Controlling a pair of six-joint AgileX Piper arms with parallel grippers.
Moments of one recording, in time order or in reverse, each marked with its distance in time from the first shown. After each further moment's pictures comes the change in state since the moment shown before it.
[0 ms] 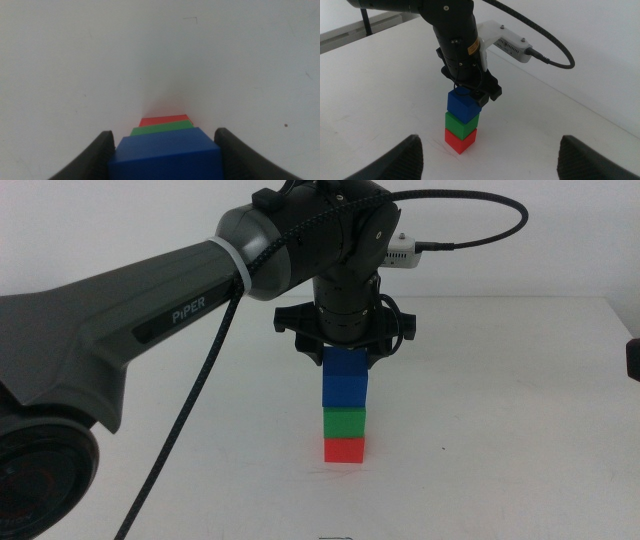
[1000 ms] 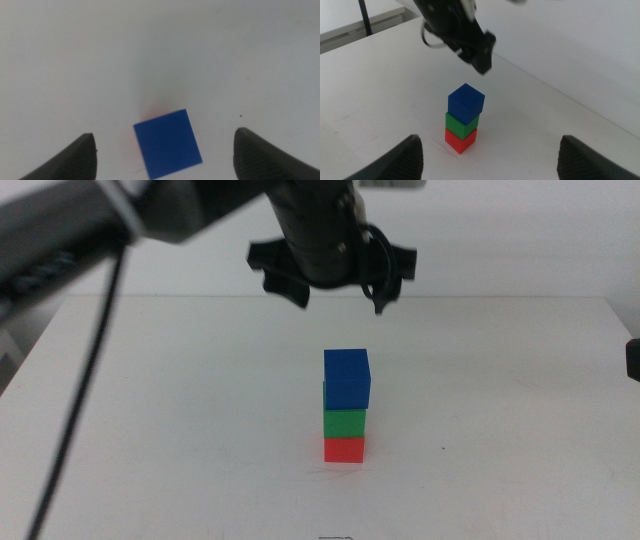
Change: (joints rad) left arm 0.000 -0.194 0.000 -0.017 0.006 0.122; right arm 0.000 0.000 0.000 0.000 0.000 0.000
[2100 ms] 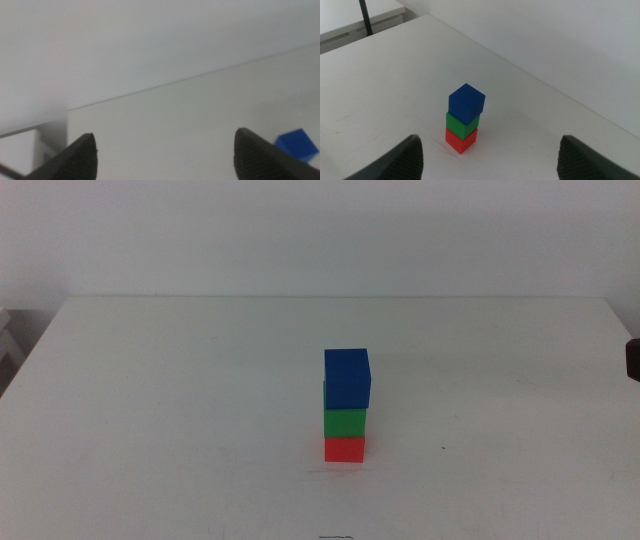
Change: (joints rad) left arm 0.536 -0.703 0.143 -0.151 0.005 0.626; right arm 0.000 0.000 0.000 0.000 0.000 0.000
